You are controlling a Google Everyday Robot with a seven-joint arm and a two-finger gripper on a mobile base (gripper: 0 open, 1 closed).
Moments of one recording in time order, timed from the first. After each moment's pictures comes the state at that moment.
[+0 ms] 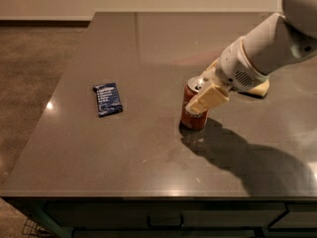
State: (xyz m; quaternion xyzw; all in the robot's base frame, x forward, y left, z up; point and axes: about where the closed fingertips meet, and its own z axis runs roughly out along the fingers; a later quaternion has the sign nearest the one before) arm 0.504 -0.098 0.906 -0.56 0.77 0.14 0.28
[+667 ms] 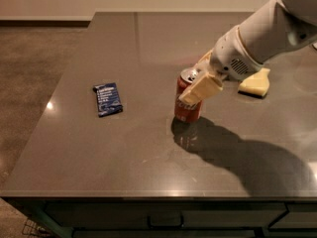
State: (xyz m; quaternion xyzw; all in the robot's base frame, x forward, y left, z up) arm 0.510 -0.083 0.924 -0.57 0.75 0.17 0.29
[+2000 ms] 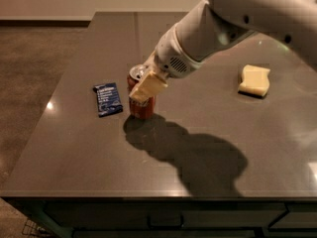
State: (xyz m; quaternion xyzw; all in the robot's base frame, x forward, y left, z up) arm 0.522 0.029 0.930 -0.60 0.71 0.18 0.31
